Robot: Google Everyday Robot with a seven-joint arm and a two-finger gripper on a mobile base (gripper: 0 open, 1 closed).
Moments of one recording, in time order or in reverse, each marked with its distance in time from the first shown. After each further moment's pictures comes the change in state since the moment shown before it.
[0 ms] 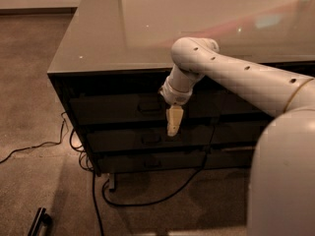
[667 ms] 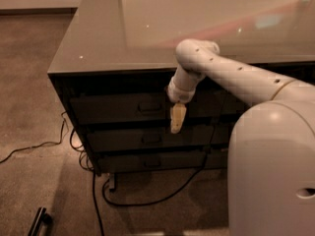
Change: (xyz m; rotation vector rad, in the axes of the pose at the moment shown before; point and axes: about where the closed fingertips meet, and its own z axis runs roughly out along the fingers) arm 0.039 -0.021 0.027 -0.059 0.013 0.091
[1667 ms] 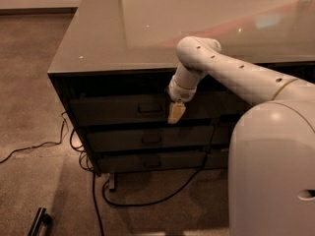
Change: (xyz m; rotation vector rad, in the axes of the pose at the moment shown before) arm 0.000 0.001 -0.008 -0.003 0.004 0.004
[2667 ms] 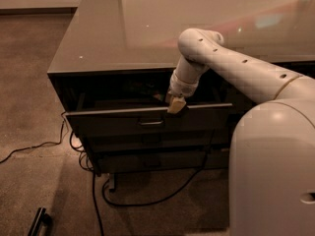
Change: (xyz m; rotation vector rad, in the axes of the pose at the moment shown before) arm -0.007 -0.001 -0.023 0.000 0.000 0.000
